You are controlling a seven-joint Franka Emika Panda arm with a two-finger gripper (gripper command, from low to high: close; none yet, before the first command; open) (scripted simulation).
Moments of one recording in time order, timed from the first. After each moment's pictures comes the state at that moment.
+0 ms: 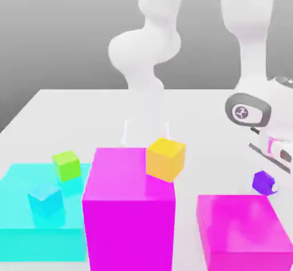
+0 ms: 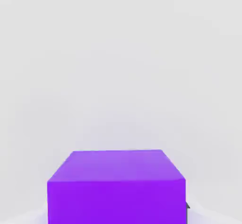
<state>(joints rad) 0.79 0.28 0.11 -2.66 -0.16 2.94 -0.16</state>
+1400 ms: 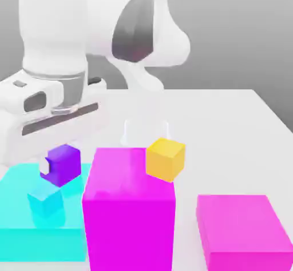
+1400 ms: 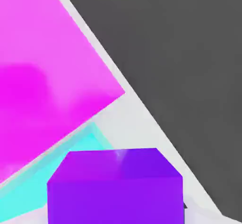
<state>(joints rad) -0.12 -0.10 -0.24 -2.41 -0.10 2.35 -0.27</state>
